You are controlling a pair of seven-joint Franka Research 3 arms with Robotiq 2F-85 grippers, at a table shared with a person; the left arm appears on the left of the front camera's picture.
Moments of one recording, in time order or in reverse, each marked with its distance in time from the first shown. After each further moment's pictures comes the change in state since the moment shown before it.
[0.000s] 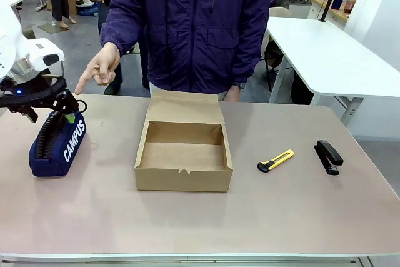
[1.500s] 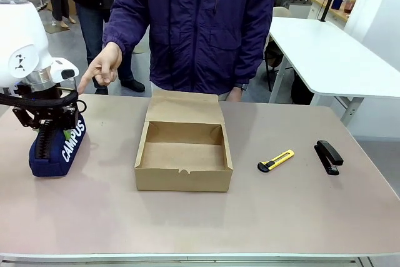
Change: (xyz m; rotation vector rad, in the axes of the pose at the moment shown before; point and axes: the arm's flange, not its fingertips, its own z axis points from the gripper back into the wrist) left arm 0.015 -0.002 -0.043 0.087 0.200 0.014; right arm 0.000 0.000 0.000 0.000 -0.001 0.001
